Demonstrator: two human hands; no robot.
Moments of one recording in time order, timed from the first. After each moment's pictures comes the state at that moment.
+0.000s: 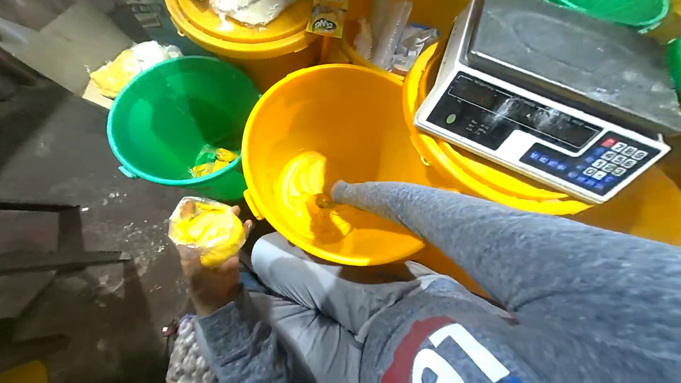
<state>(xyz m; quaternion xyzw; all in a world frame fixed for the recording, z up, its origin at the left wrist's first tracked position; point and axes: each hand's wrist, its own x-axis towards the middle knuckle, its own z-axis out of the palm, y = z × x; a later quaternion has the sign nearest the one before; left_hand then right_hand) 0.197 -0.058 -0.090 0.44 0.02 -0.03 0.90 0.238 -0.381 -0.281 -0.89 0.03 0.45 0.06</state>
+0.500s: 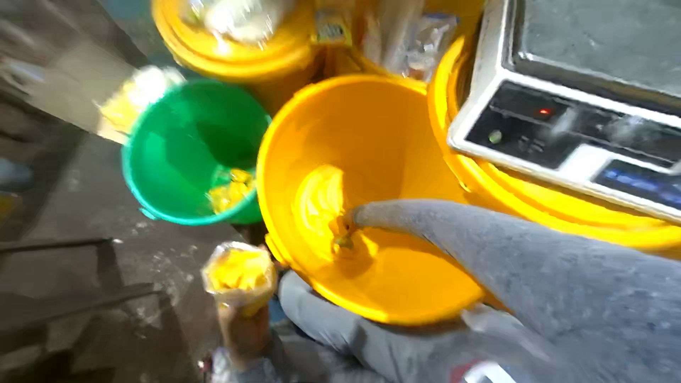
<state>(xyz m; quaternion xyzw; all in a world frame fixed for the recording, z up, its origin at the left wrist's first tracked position) 0.200 -0.063 -0.090 0.48 0.09 -0.03 0.87 0.229 -0.394 -0.301 -0.83 -0.06 0.53 0.16</state>
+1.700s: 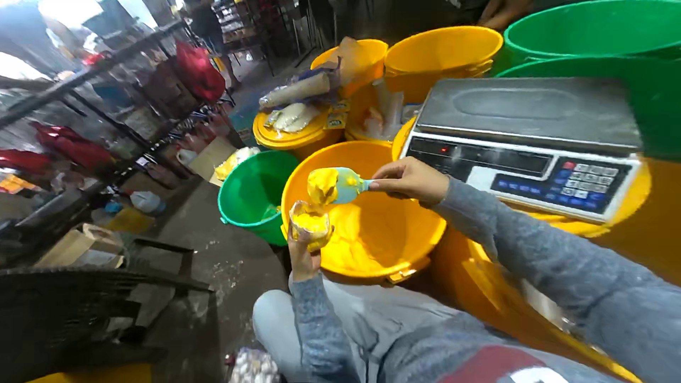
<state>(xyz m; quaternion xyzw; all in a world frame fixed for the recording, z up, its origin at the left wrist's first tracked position) 0.145 -0.187 -0.034 0.42 -0.06 -0.05 0.91 0.107 -0.454 0.061 -0.78 -0.06 -0.02 0.62</state>
